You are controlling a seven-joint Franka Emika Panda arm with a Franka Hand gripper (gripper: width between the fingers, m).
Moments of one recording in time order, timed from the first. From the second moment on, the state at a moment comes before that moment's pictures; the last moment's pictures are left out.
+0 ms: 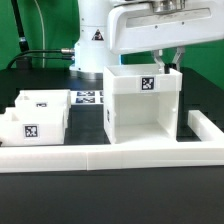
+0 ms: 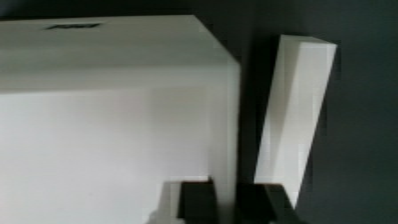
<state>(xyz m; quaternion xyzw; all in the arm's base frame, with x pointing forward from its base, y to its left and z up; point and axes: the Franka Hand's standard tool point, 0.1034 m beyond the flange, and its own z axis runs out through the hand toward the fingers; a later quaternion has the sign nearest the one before) 0.534 0.094 0.107 -1.00 -0.05 -0.04 0.05</state>
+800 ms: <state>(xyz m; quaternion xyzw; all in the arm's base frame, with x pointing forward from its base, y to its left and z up) 0.581 0.099 0.110 -0.97 0.24 -0.06 0.09</state>
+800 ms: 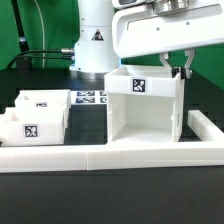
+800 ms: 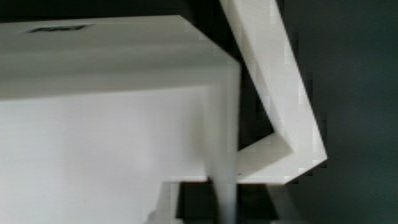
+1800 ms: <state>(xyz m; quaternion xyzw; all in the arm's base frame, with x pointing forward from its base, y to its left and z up) 0.590 0.098 0.109 -0.75 0.64 -0.03 0.15</state>
